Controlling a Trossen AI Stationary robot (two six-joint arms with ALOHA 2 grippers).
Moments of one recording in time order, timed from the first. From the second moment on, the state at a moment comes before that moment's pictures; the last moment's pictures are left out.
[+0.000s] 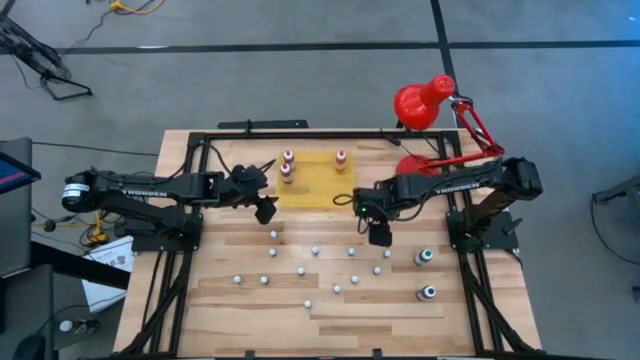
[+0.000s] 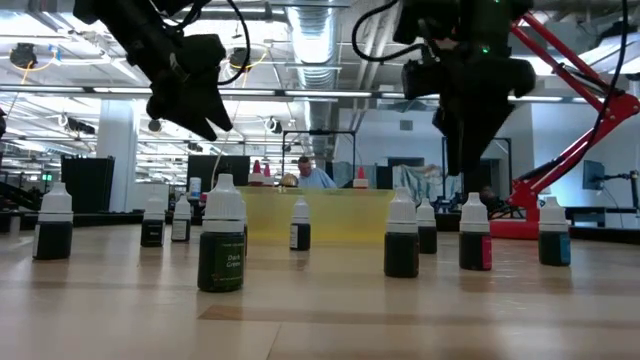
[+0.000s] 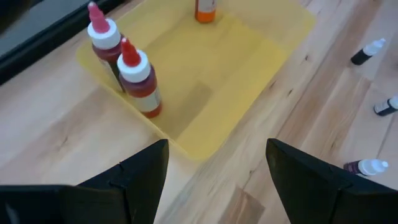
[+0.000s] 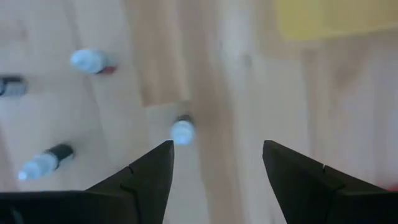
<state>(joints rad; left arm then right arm) 0.11 1.09 0.72 -0.43 -0.32 -0.48 0.01 1.57 1.11 -0.90 0.02 0.07</state>
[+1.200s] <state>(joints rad) 0.09 1.09 0.72 -0.44 -0.32 -0.55 0.04 1.59 0.83 -0.51 -0.02 0.09</state>
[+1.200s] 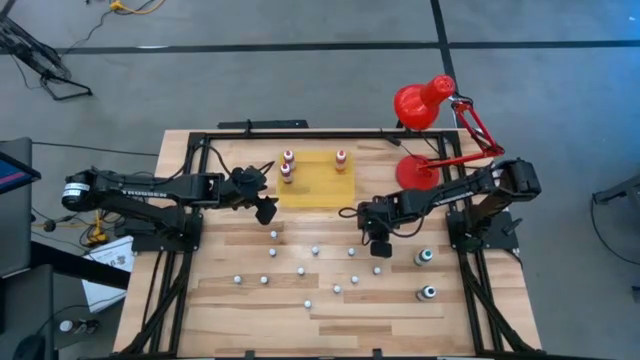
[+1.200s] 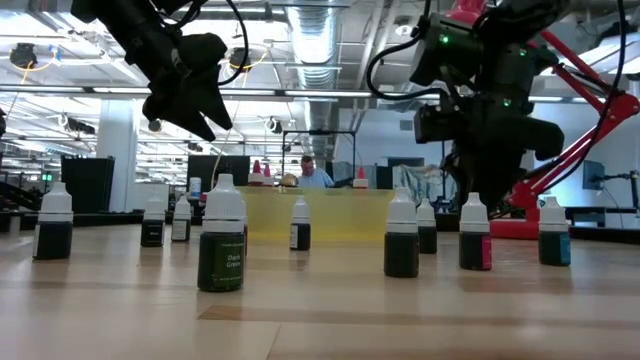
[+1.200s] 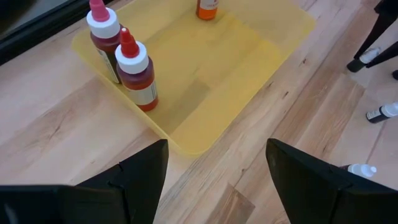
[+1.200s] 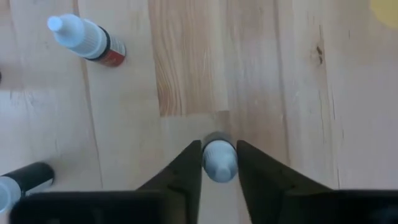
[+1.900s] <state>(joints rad) 0.09 1.09 0.72 -0.44 -0.32 -0.55 -0.07 1.60 1.18 -0.48 0.13 0.04</state>
